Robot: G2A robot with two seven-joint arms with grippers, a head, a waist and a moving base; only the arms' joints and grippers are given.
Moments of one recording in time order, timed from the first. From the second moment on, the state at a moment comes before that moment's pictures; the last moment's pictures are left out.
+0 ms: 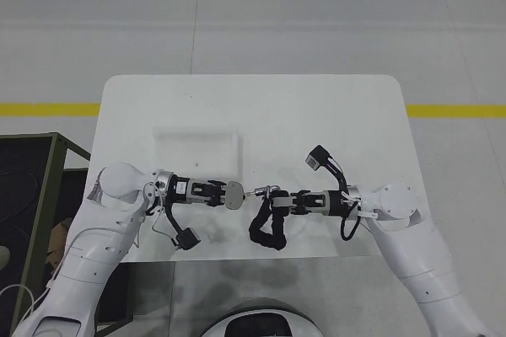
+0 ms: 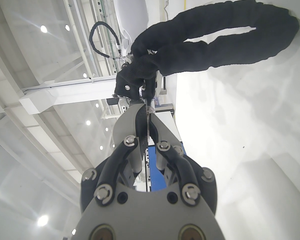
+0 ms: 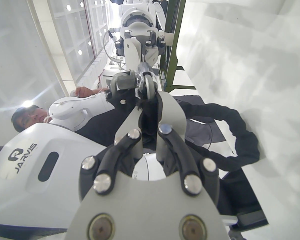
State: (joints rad) left arm 1.15 -1.09 -1.28 -1.55 2.76 0.10 1.41; right arm -1.23 -1.16 1.21 -1.57 0.35 -0.16 1.25
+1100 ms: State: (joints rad) left arm 1.16 -1.08 -1.38 -1.36 2.41 -0.27 1.31; right arm -1.33 -1.15 1.32 -1.60 0.26 -0.18 1.05
